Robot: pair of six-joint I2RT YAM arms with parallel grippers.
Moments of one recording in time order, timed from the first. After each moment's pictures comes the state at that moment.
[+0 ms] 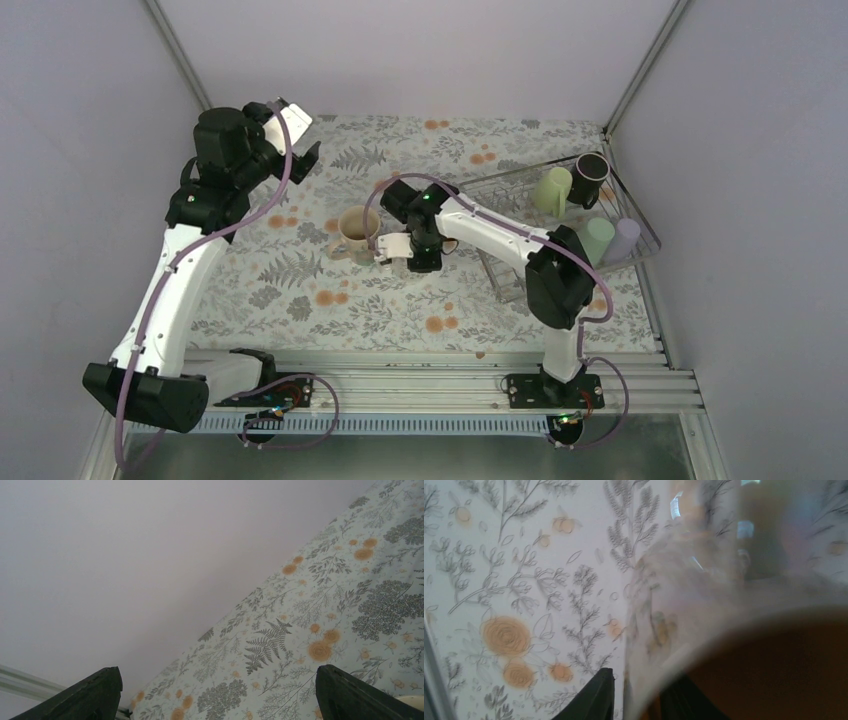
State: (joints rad) left arm -0.19 1.18 1.36 -0.49 0.13 0.56; right arm 0.86 1.92 1.60 -1.16 -0.02 -0.81
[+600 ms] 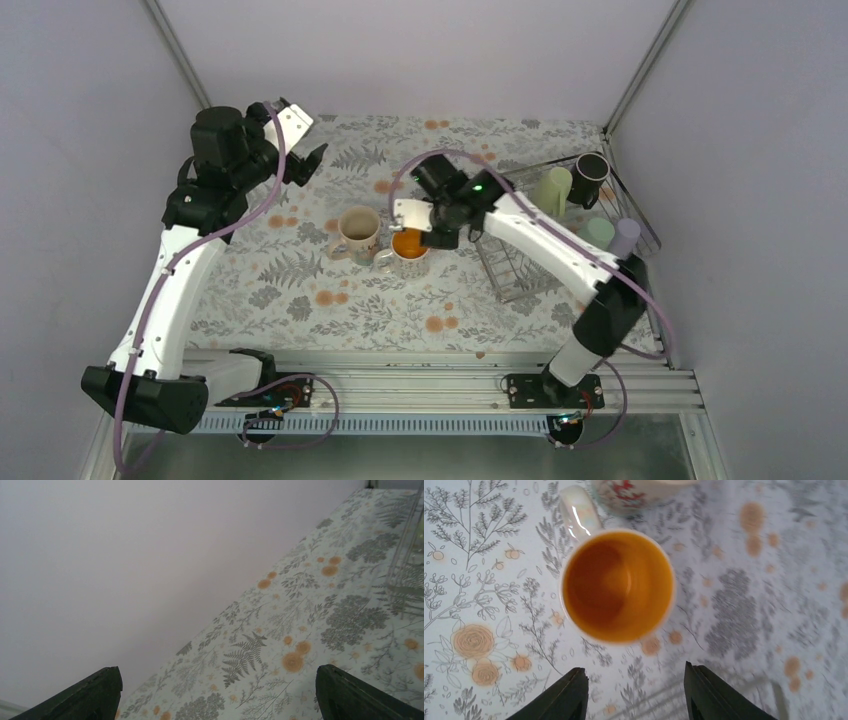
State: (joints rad) left arm -0.19 1.17 1.37 -0.50 0.23 0.53; right arm 0.81 1.70 1.61 -1.07 0.03 -0.79
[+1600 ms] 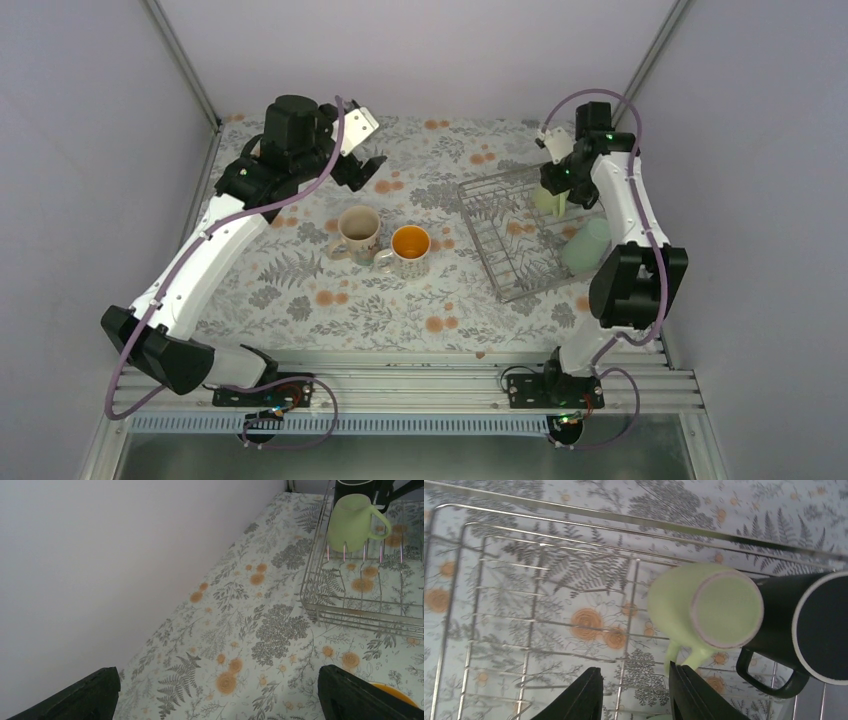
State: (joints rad) left arm -0.48 1.37 1.54 -0.60 0.16 0.46; right arm -0.03 1.70 1.63 -1.03 -0.12 -0.52
